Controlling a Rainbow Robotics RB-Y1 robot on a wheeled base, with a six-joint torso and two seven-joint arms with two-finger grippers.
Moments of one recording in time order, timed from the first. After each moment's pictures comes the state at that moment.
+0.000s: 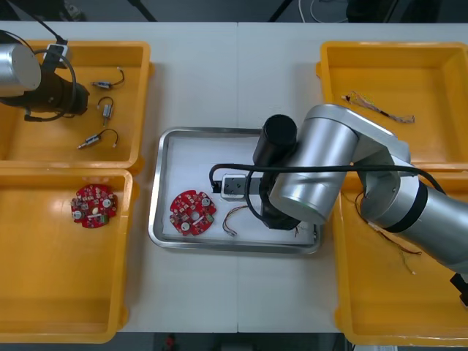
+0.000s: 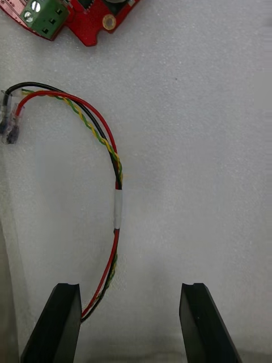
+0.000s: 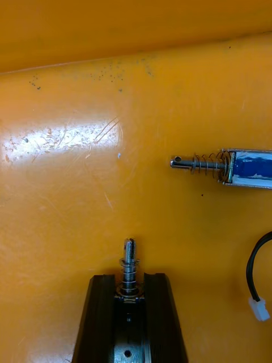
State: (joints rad) right arm -0.75 -0.52 0.78 -1.93 -0.56 1.70 1.93; left arm -0.91 0.70 -0.21 -0.79 0.74 0.94 -1.72
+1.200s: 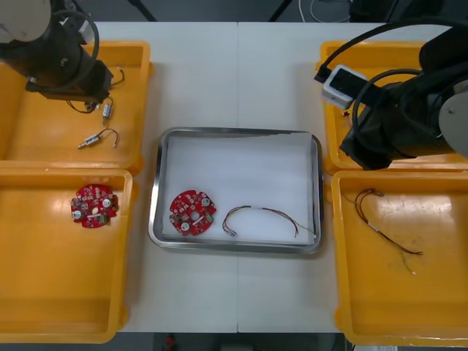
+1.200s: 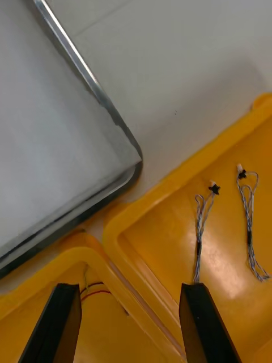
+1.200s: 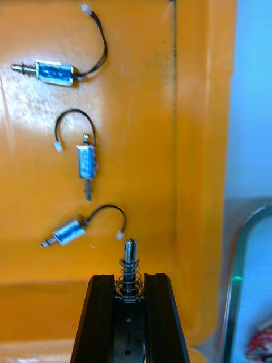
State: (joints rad) right arm -0.56 -0.54 0.08 -2.28 -0.57 1.92 1.89; left arm -0.87 0.71 -0.17 -1.56 0.69 1.73 -1.18
